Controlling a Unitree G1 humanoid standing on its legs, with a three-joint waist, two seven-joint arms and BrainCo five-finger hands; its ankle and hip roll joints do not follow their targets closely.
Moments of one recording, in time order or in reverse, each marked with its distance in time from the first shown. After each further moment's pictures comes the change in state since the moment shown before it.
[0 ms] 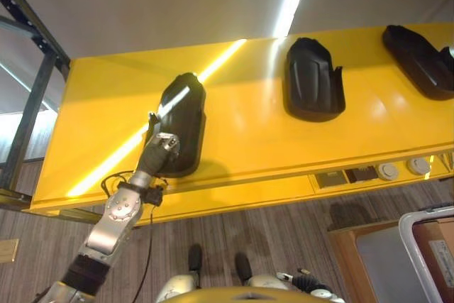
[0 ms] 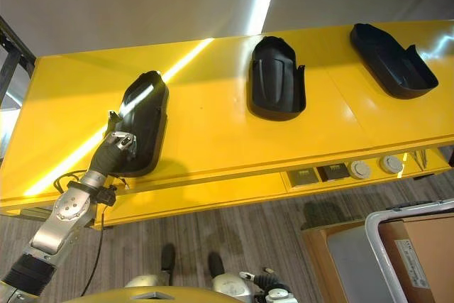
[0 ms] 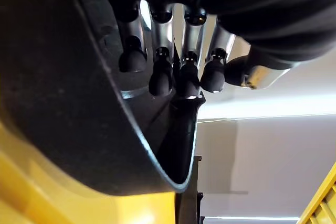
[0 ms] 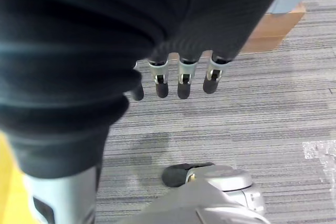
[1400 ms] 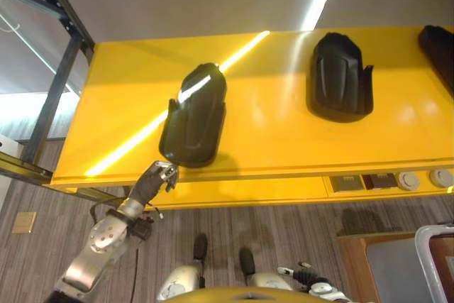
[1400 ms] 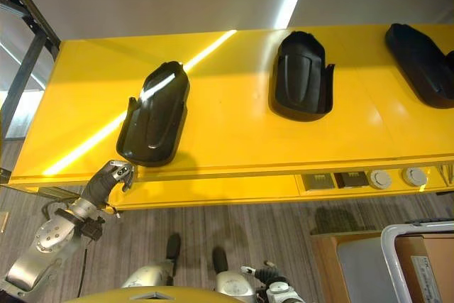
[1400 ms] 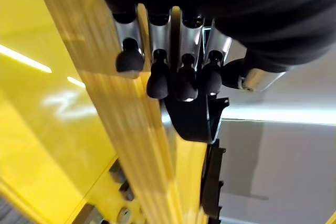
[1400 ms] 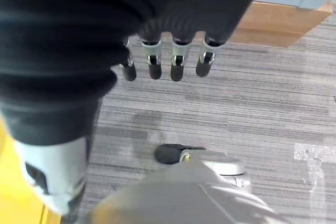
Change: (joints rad) left arm 0.213 0.075 -0.007 -0.149 -0.080 0.025 -0.108; right arm -0.035 -0.017 0.009 0.010 -0.020 0.001 -0.012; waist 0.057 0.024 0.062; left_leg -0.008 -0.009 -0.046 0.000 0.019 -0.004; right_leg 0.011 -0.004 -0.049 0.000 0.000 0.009
